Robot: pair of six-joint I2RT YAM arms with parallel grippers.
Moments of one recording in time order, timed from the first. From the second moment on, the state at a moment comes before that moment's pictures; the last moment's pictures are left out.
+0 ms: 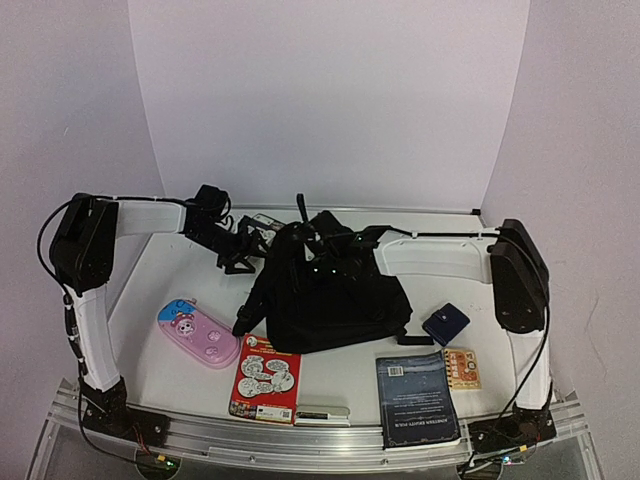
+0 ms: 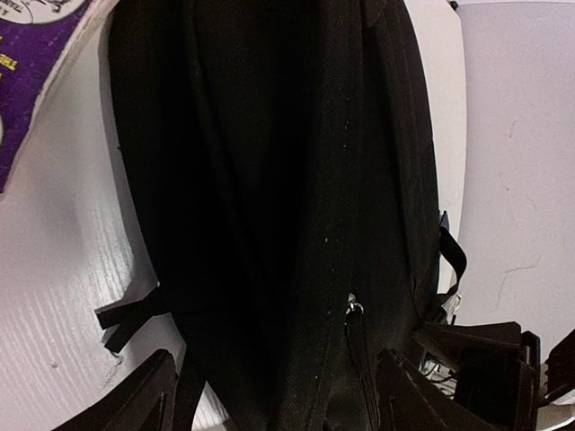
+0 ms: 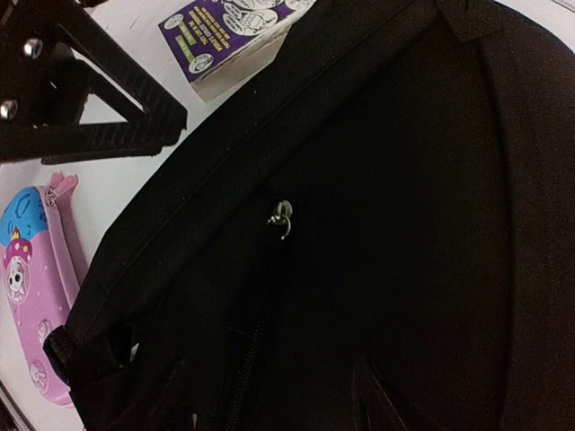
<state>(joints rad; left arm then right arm) -0.38 1.97 1.41 -0.45 0.67 -0.55 0.95 2.10 1.67 -0.40 0.14 0.52</state>
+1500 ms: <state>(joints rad) -0.43 2.08 1.41 -0.38 0.82 -0.58 0.99 2.24 1.75 -0.45 0.21 0.57</state>
